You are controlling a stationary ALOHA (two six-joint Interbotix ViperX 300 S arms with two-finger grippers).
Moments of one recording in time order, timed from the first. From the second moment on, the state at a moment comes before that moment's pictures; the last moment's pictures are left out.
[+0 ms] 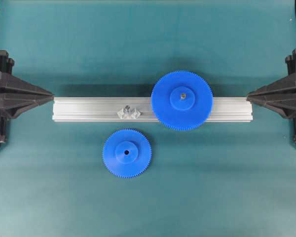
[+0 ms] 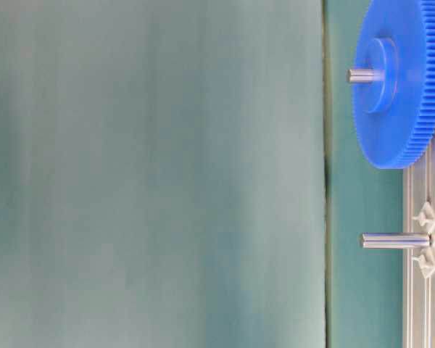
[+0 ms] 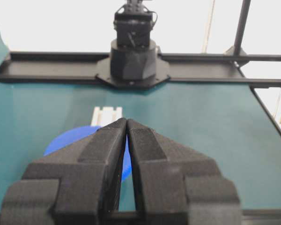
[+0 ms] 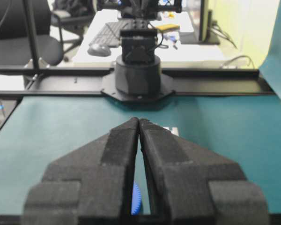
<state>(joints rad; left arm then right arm) 0.00 -0.96 1.17 0.00 -0.29 0.00 0.00 -0.97 1.19 0.00 -0.29 0.01</state>
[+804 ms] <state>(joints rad) -0.04 -0.80 1.11 0.01 -0.14 -0.05 -0.02 -0.93 1.22 0.04 -0.10 0.06</state>
